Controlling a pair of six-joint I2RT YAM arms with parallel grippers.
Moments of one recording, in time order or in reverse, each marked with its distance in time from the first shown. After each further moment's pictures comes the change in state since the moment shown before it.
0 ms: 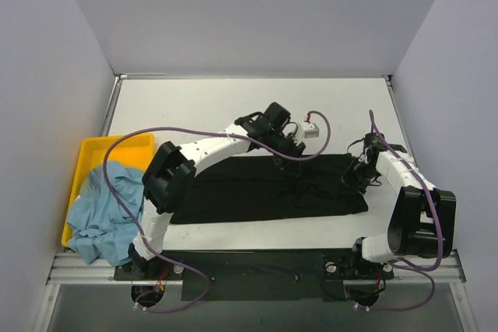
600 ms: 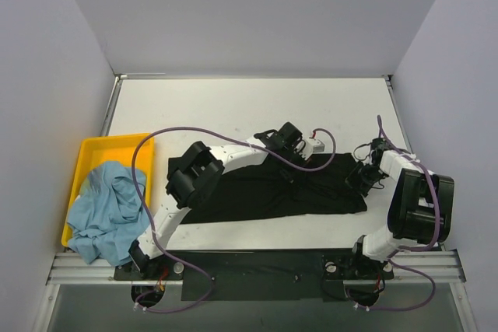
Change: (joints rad) left arm -0.094 0.250 0.033 0.175 -0.140 -0.171; right arm -0.114 0.126 -0.043 0.122 -0.046 0.005
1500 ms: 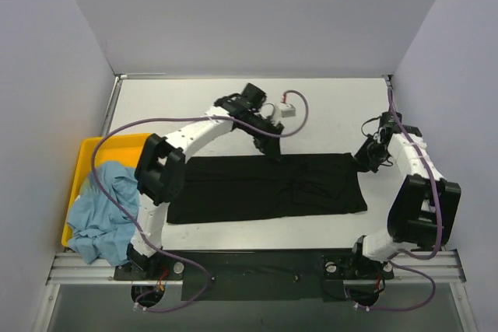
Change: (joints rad) left arm 0.189 -0.168 0.108 -0.329 0.285 0.230; right arm 0.004 -0.074 0.261 -0.130 0.073 -0.038
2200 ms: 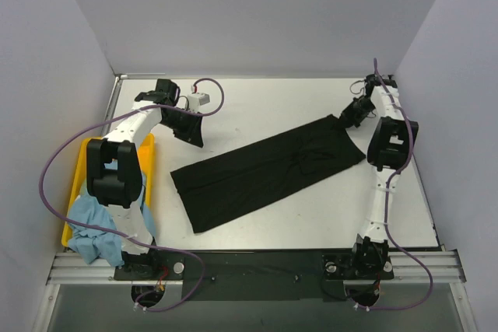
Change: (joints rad) left arm 0.573 -0.259 -0.343 -0.139 -0.243 0.144; right arm 0.030 0.958 1.001 -0.232 -0.152 0.106
